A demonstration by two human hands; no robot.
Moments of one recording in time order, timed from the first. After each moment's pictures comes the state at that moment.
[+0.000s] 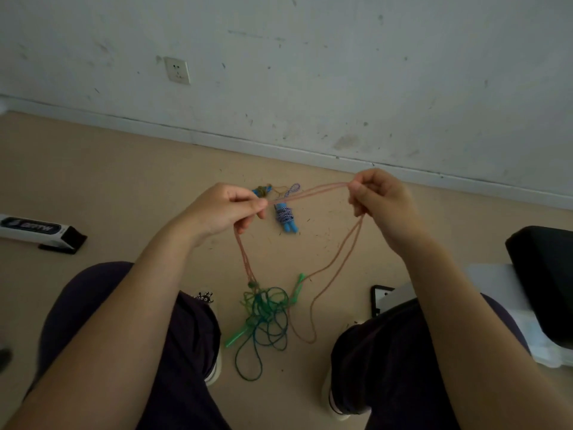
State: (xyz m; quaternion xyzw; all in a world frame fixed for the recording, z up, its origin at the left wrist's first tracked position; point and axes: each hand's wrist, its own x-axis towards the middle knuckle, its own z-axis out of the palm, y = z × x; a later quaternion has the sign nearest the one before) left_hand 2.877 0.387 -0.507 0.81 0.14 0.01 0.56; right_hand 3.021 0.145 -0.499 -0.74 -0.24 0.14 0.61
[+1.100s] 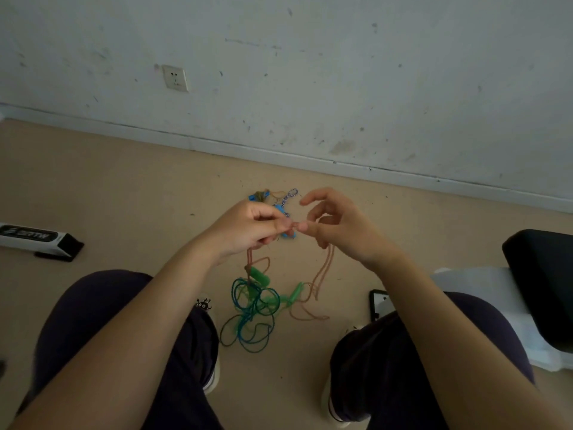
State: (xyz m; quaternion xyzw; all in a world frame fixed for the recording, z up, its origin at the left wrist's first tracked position) left_hand 2.887 0.357 -0.518 0.77 0.08 -0.03 0.63; right_hand 2.994 0.171 -0.512 -0.71 -0.33 0.27 0.56
